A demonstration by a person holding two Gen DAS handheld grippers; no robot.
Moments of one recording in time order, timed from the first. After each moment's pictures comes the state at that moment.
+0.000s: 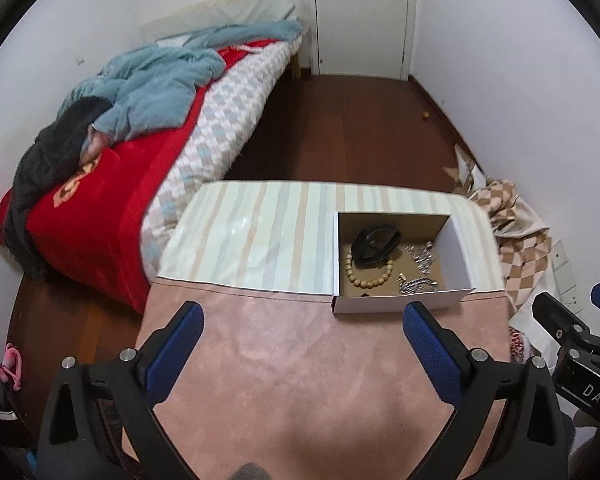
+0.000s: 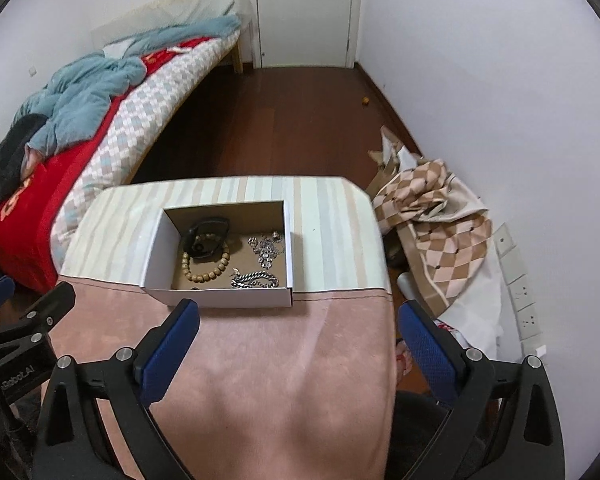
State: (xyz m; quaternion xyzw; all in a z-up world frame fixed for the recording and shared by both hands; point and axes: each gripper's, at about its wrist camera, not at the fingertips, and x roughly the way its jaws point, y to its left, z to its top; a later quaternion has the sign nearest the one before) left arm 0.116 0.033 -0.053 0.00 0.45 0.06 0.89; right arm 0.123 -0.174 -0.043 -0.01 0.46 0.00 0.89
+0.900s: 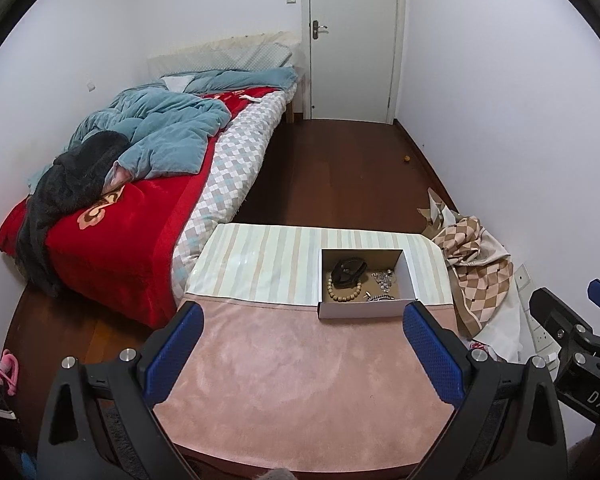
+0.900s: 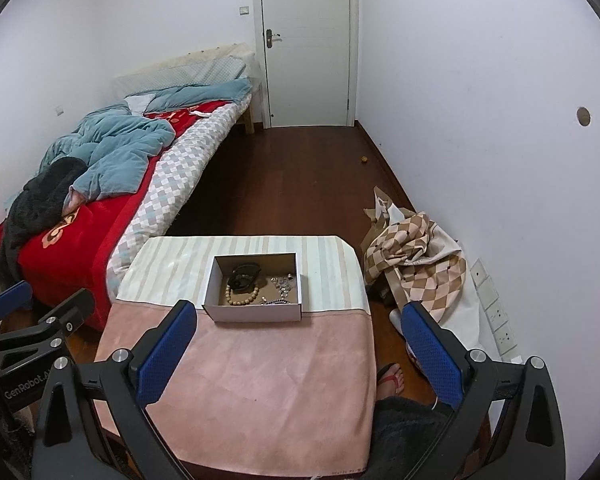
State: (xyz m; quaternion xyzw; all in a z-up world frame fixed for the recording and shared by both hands) left arm 0.032 0.032 0.047 -0.02 0.39 0.04 0.92; right arm 0.018 -0.177 0.087 0.00 0.38 0.01 0.93
